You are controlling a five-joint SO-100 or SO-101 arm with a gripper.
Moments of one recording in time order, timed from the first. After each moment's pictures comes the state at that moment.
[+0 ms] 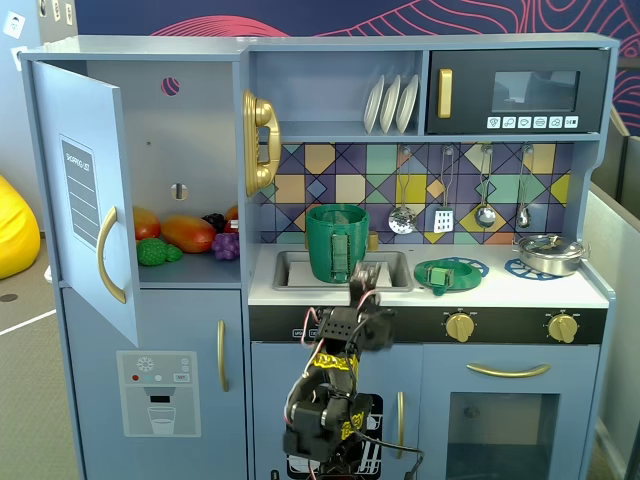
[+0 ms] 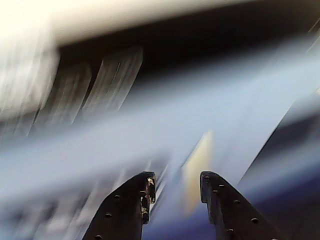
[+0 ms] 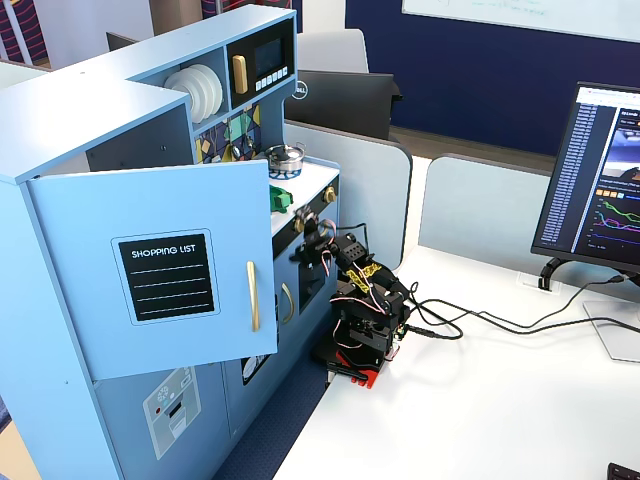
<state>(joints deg) 21.1 165.1 144.1 47.6 -97.6</state>
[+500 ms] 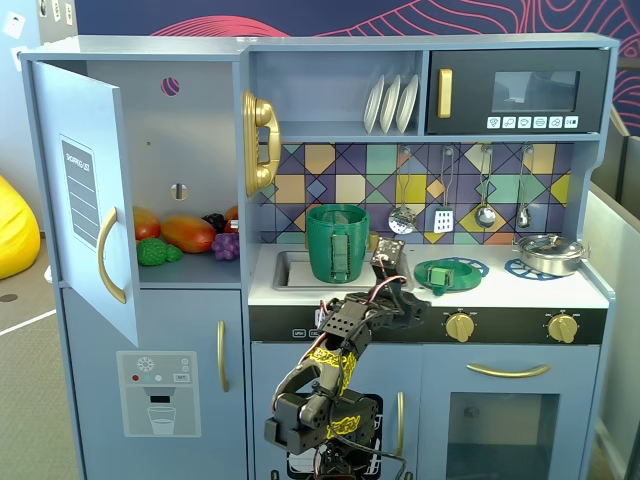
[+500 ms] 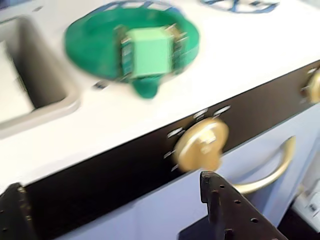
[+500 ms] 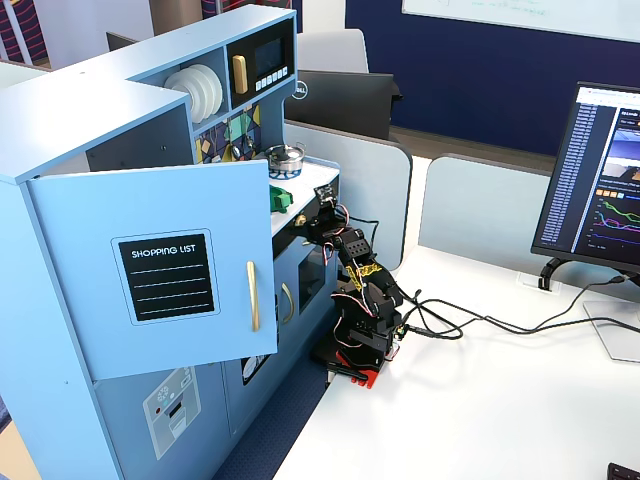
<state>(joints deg) 35.2 165.0 141.4 33.2 -96.3</state>
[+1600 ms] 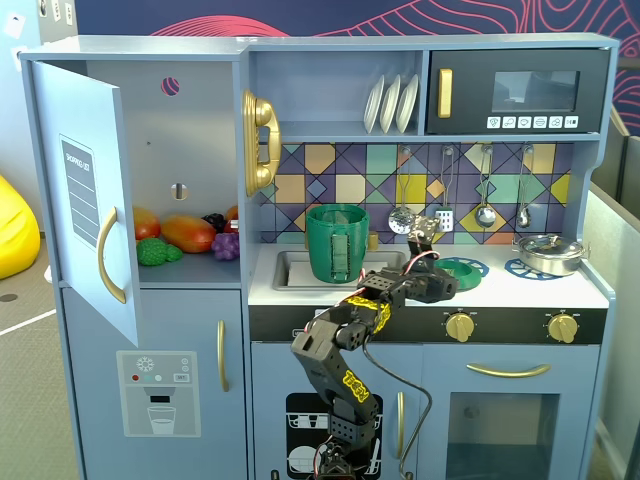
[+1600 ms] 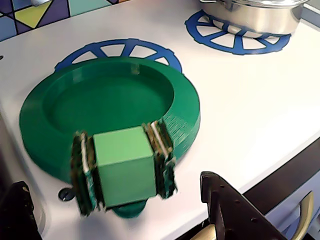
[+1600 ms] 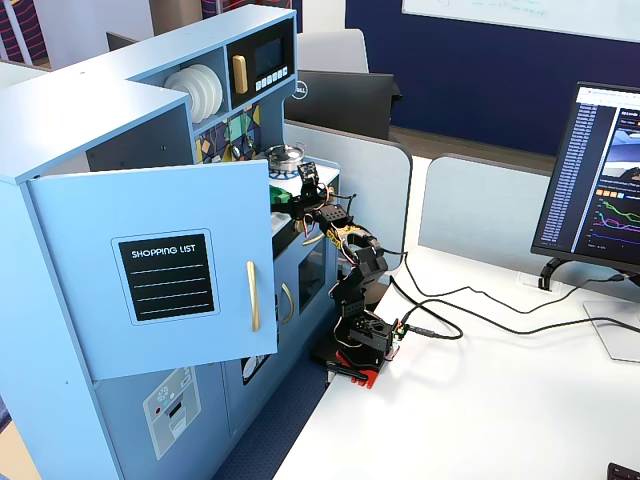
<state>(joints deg) 34.9 122.3 118.5 12.7 -94.2</state>
